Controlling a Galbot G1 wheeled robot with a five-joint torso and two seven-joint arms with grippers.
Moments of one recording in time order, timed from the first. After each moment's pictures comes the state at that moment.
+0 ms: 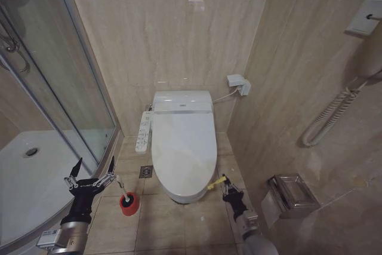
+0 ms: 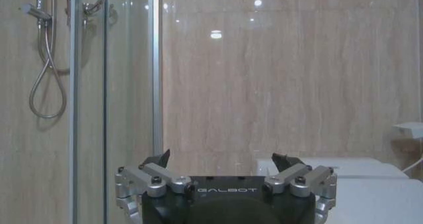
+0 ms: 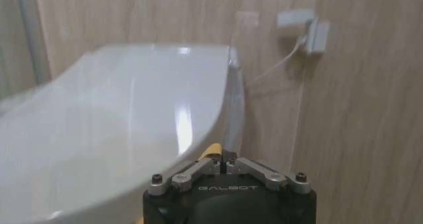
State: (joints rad) left arm 1.68 -1.22 -0.66 -2.20 -0.31 -0.21 -0.16; right arm -1.43 1.44 0.47 1.75 0.07 0.14 0.00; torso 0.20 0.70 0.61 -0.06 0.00
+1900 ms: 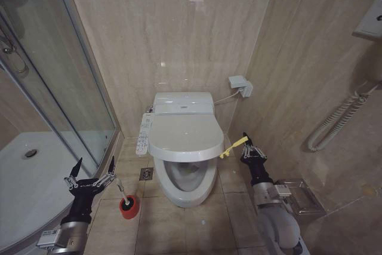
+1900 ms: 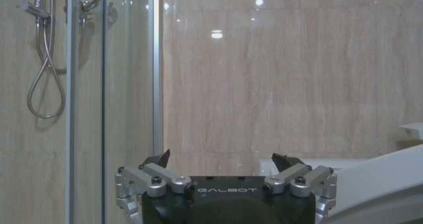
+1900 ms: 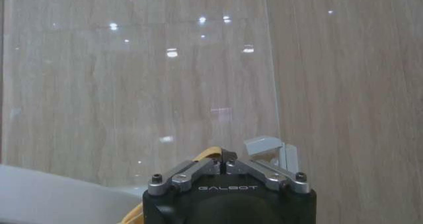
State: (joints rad) left arm 1.68 -1.22 -0.66 -2.20 -0.31 -0.21 -0.16; right arm -1.36 1.43 0.56 2.03 0.21 0.16 0.03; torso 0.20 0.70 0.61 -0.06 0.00
